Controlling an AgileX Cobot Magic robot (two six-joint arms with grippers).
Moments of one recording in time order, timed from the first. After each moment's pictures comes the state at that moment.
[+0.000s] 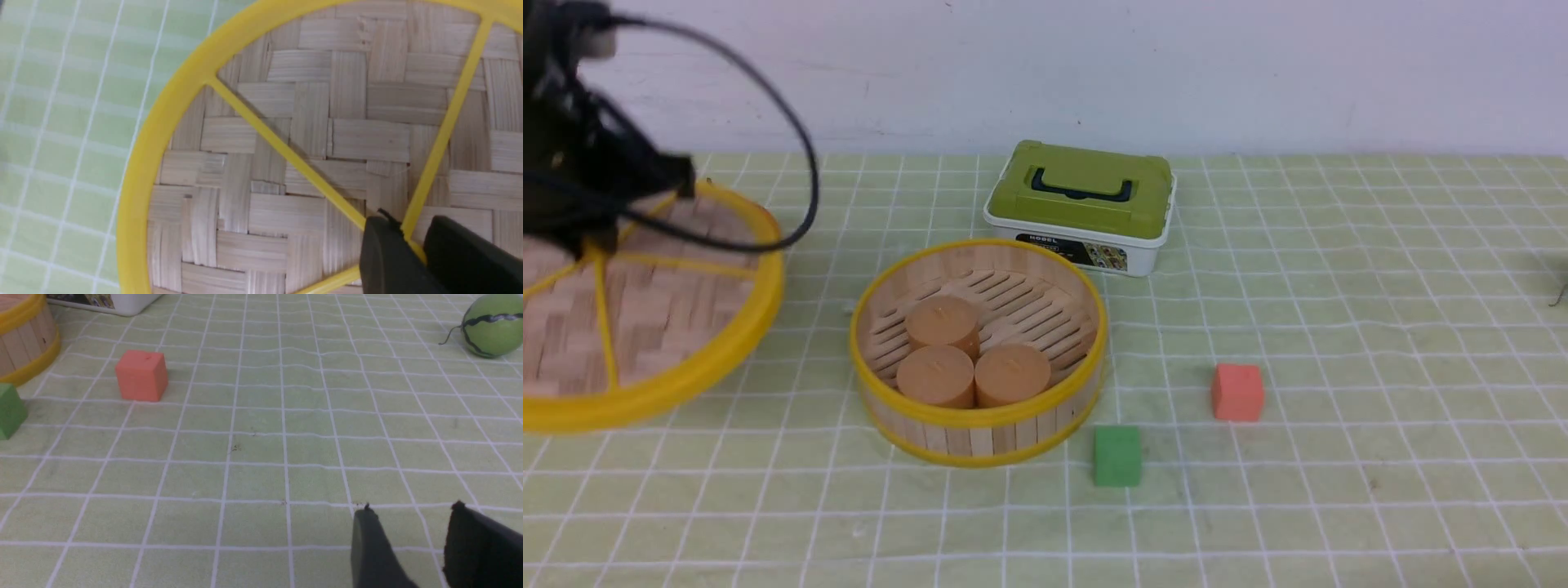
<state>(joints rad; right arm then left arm) 0.02 -0.02 0.02 -0.05 0.36 0.07 -0.08 1.57 -1.38 0.34 0.96 -0.44</state>
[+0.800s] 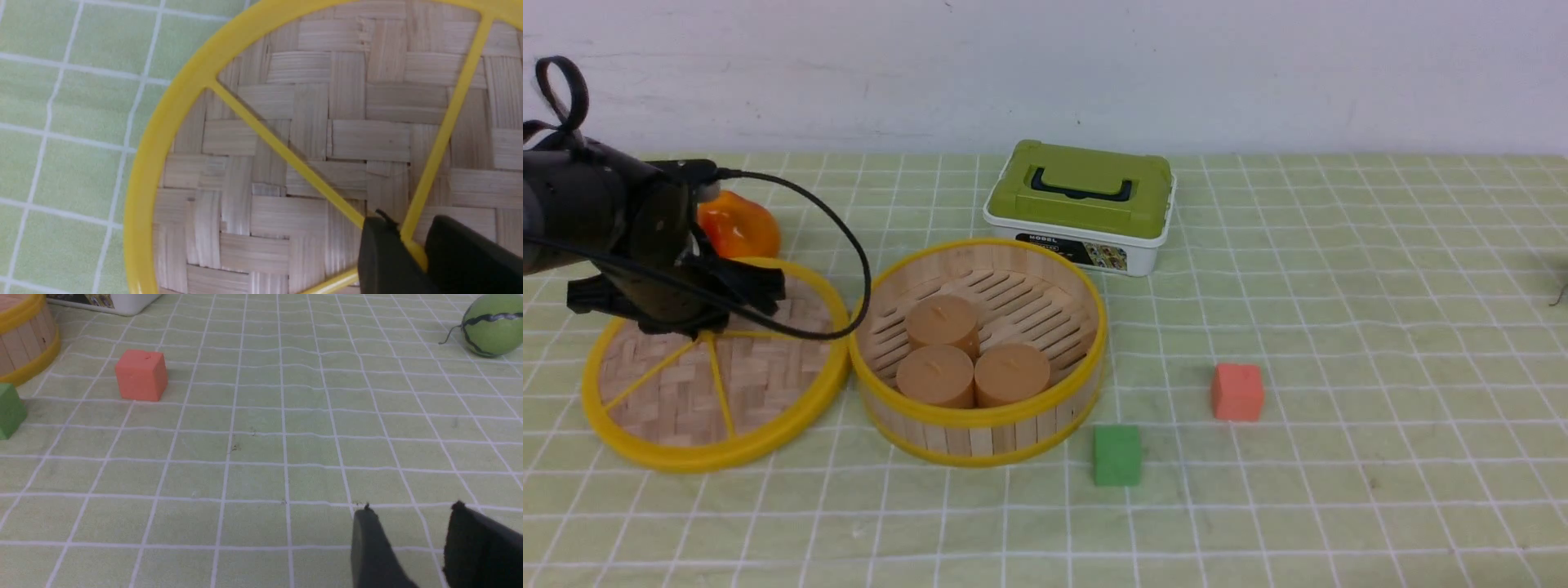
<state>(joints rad) 0.02 -0.02 0.02 -0.05 0.36 0.07 -0.07 1.85 -1.29 0.39 0.52 -0.57</state>
